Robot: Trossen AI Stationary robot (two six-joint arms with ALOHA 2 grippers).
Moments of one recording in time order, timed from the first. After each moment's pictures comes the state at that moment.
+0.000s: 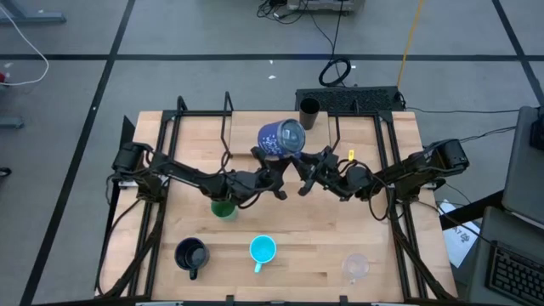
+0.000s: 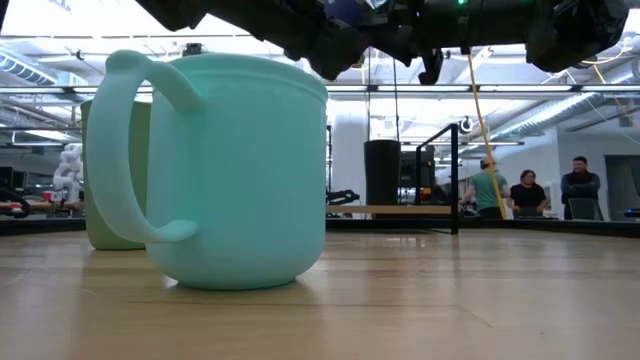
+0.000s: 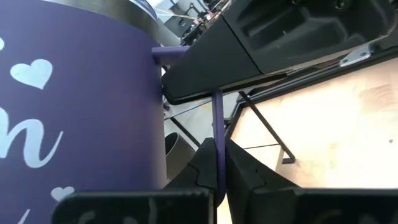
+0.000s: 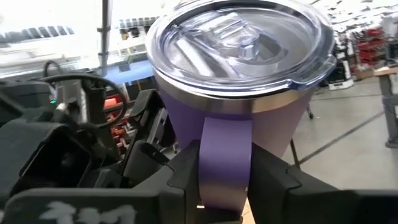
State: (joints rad) left arm -0.16 1.75 1.04 0.66 -0.79 0.66; right arm 0.16 1.52 0.57 1.27 0.66 0.11
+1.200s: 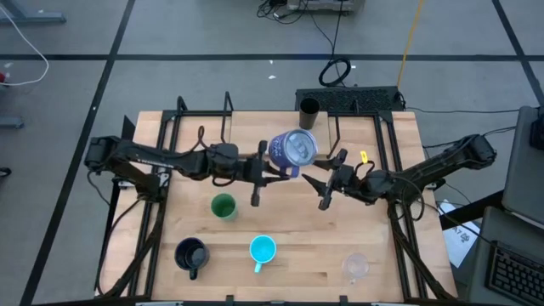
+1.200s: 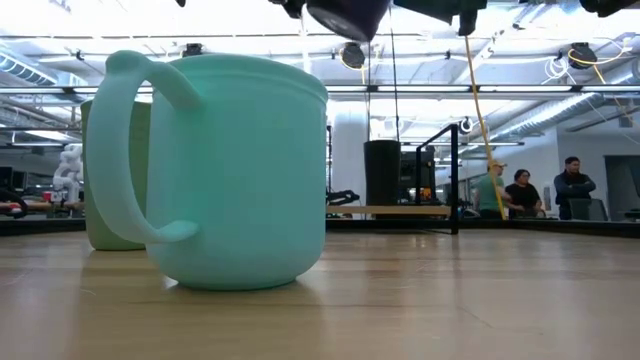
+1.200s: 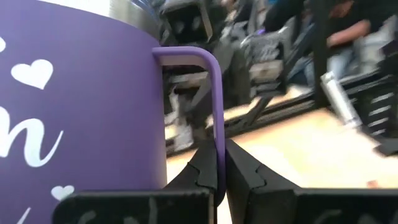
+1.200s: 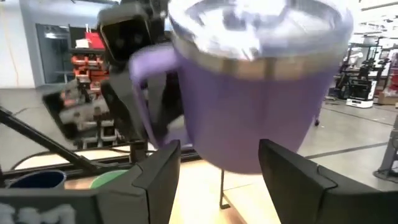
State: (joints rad) left arm -0.02 1.46 1.04 0.34 0.11 0.30; right arm 0.32 1.16 0.57 0.72 0.68 -0.10
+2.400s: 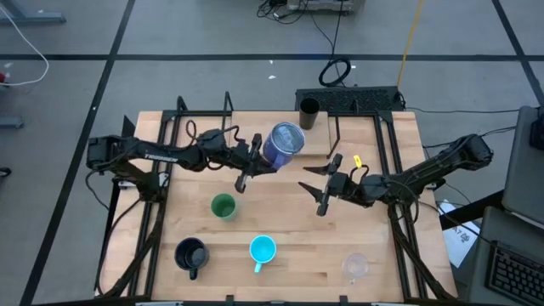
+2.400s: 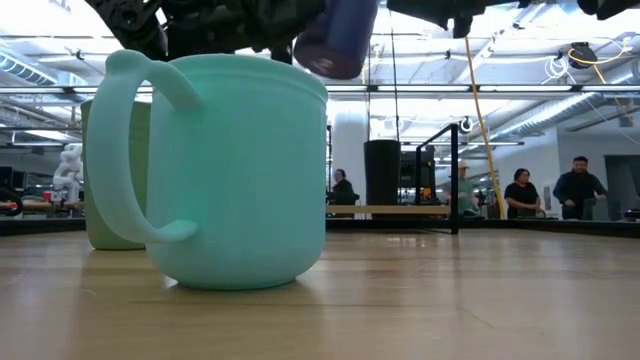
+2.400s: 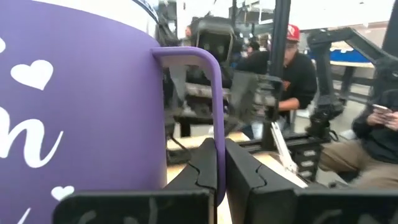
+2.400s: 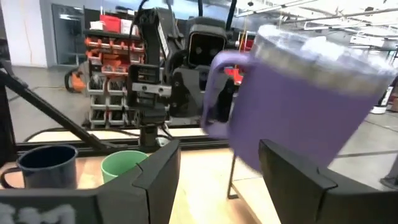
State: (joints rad) left arm 0.20 1.47 0.75 0.83 0.52 -0.04; right arm 0.33 1.22 0.57 0.73 0.65 -0.13
